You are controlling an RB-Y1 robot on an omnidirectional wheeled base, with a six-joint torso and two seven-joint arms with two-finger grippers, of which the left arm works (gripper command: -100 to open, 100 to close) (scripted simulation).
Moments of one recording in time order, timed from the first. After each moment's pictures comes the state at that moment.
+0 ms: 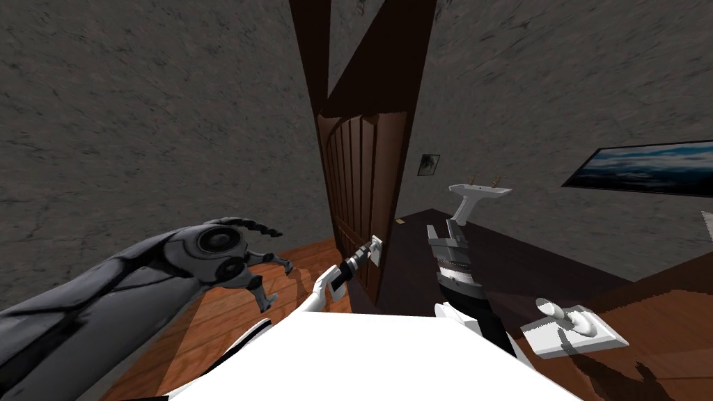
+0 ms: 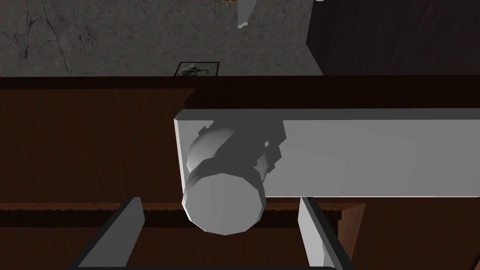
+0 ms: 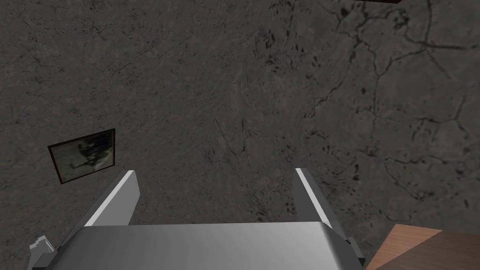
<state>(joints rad) -0.23 0.18 -0.60 -1.12 -0.44 -0.49 0.67</state>
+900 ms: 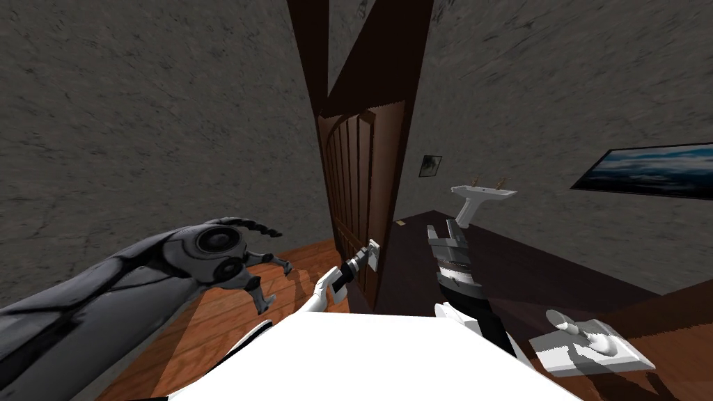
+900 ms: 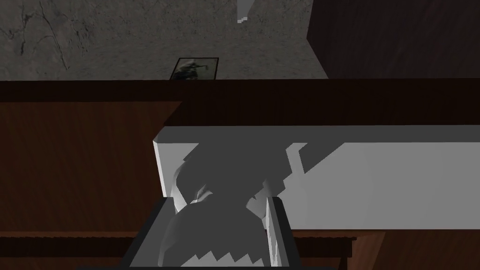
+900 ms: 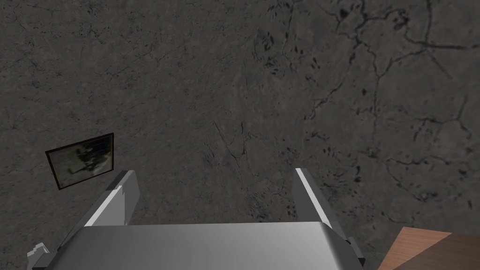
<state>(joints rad) -0.22 0.16 -0.60 -1.11 -0.43 -0.48 0.65</state>
